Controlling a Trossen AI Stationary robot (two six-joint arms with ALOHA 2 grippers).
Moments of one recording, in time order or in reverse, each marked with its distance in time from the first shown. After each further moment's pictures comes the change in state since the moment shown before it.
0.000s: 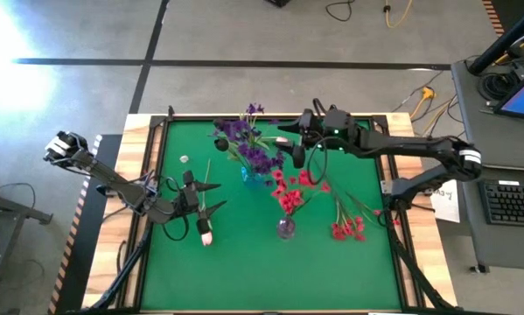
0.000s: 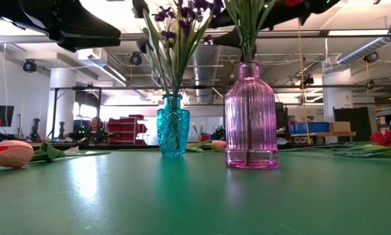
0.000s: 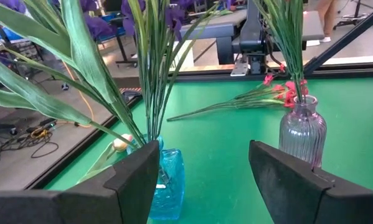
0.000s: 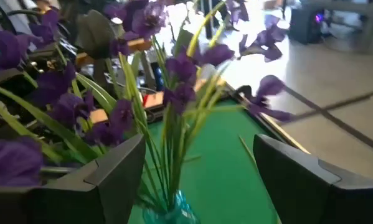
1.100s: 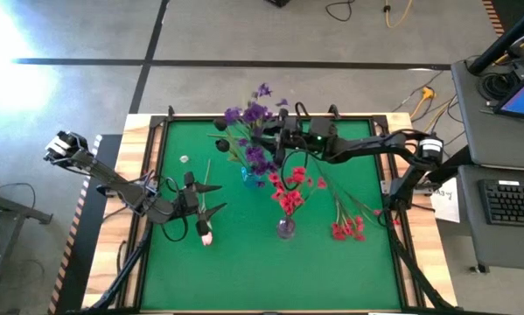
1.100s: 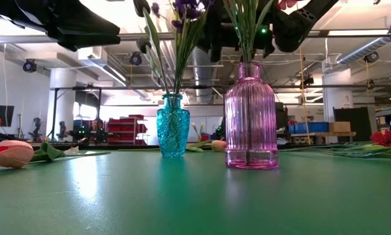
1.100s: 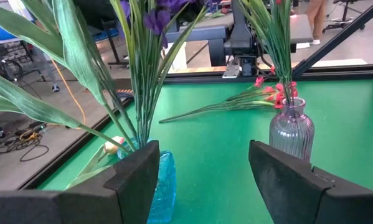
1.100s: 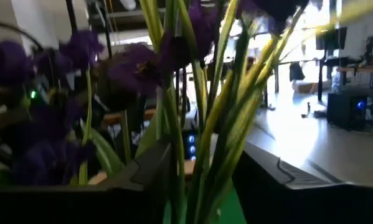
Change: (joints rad) left arm -0.006 -0.001 0.001 0.009 0.026 0.000; right arm -0.002 0.356 0.001 0.724 -0.137 -0.035
